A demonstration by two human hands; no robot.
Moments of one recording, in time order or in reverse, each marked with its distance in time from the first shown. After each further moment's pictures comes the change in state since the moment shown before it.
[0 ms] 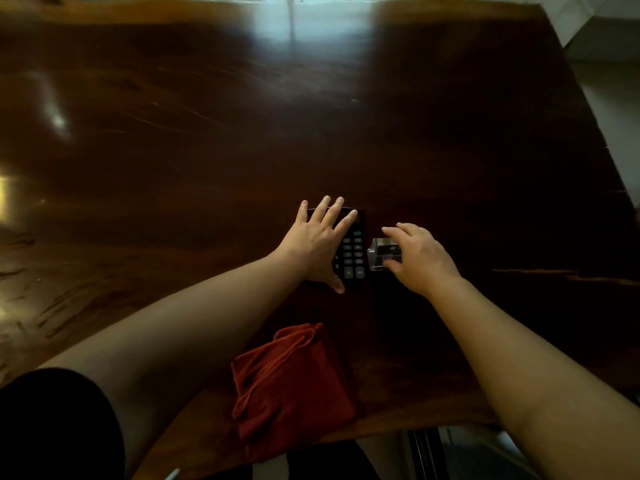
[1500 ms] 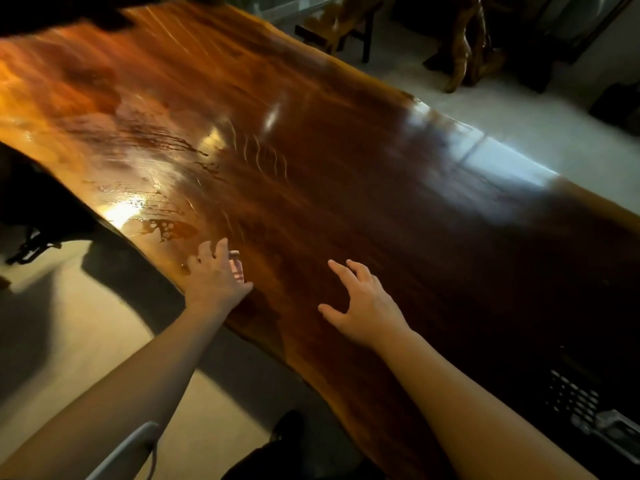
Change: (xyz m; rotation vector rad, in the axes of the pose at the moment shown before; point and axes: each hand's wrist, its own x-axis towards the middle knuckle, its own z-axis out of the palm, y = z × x) left_hand -0.599 -0.294 0.146 -0.513 0.351 -1.488; right_hand -0.152 -0.584 0.055 0.002 -0.254 -0.735
